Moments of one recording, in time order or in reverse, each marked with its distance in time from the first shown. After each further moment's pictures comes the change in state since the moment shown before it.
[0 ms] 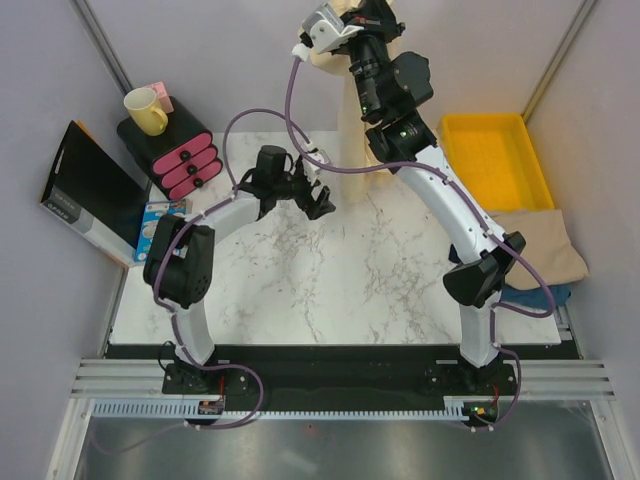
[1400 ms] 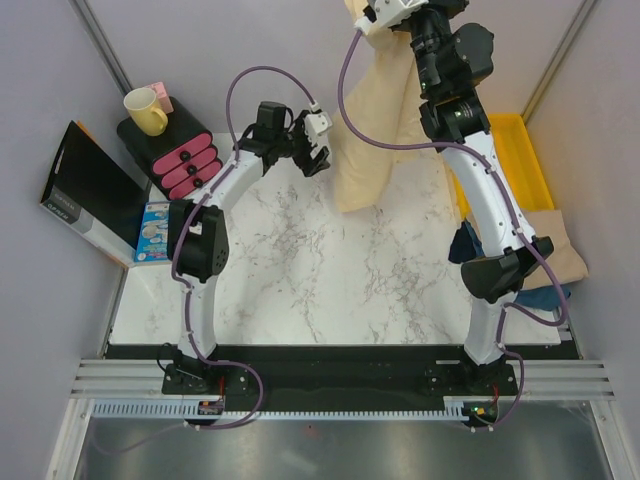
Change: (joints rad) left arm 0.069 0.233 0.583 -0.324 -0.062 0.238; right arm -0.218 -0.051 0.037 -0.151 -0.158 0.087
